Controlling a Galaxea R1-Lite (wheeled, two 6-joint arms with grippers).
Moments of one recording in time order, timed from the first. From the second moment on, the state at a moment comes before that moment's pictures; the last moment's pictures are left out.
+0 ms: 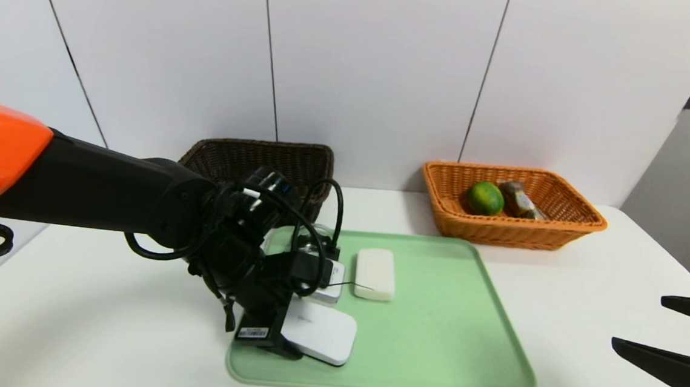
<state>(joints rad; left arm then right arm) -0.58 1.93 -1.26 0.44 -0.37 1.09 0.13 0.95 -0.69 0.25 0.32 -0.17</state>
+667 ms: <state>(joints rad) -0.58 1.86 -1.27 0.44 -0.37 1.00 0.13 0.95 -0.67 0.25 0.33 -0.15</state>
